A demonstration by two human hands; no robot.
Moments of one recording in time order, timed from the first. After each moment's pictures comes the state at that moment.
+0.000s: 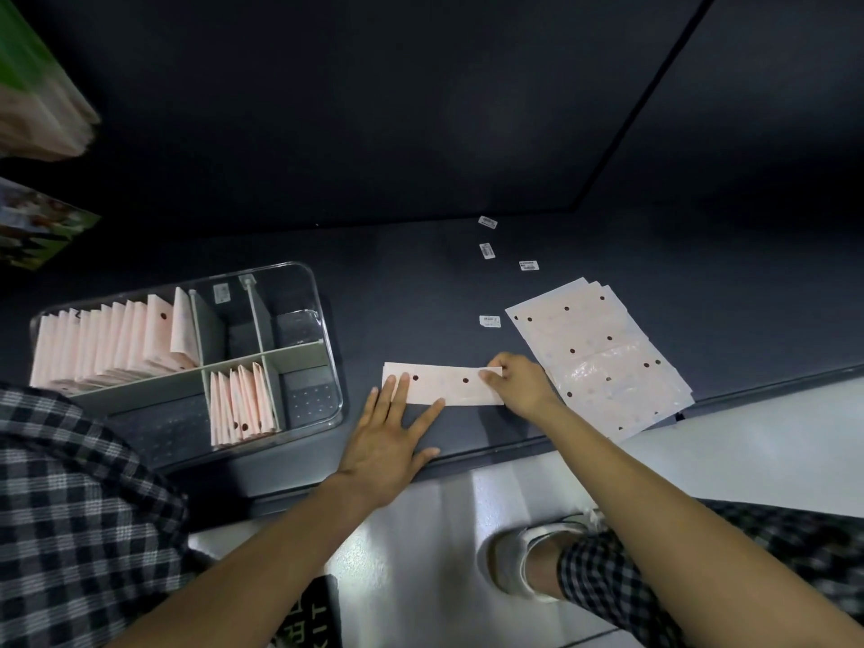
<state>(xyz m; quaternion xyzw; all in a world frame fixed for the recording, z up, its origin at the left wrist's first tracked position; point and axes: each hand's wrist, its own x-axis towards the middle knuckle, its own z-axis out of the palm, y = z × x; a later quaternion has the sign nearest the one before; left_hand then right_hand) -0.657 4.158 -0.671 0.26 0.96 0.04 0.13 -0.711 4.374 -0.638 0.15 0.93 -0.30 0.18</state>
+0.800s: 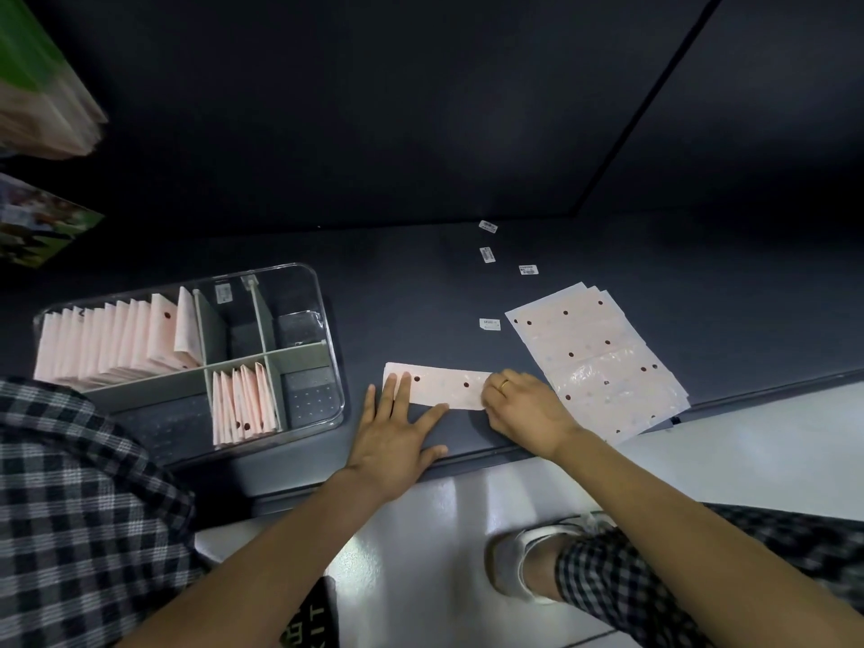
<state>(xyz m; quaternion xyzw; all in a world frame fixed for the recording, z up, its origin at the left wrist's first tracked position) -0.660 4.166 -0.660 0.24 0.96 0.04 0.15 -0.680 4.375 -0.620 -0.27 0.96 0.04 -0.05</state>
